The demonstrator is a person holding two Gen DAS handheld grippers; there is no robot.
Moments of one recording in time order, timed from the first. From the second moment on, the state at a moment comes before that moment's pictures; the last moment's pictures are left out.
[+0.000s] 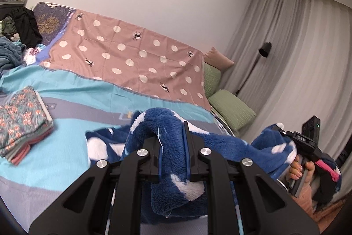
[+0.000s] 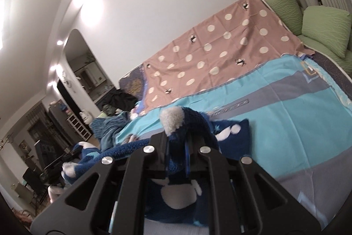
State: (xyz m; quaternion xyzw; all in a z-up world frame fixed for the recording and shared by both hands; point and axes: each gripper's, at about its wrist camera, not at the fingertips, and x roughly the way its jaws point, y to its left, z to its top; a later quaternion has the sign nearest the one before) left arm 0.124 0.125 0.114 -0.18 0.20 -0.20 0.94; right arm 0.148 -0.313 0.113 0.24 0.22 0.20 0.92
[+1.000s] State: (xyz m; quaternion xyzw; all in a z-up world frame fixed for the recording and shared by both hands) left arm 0.289 0.178 0.016 -0.18 0.35 -0.10 0.91; right arm 0.337 -0.310 -0.015 0.12 0.41 0.09 0.90
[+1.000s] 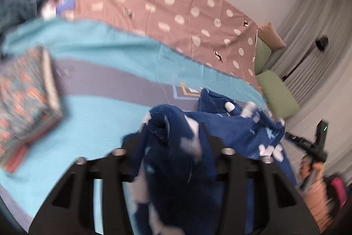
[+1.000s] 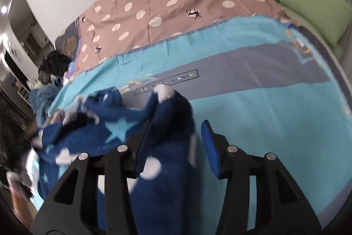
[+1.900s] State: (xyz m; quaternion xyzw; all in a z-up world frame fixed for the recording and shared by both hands) left arm 0.363 0.165 0.035 -0.14 0.30 -0.15 0.93; right arm 0.399 -0.317 -0.005 0.22 0.38 0.16 0.88
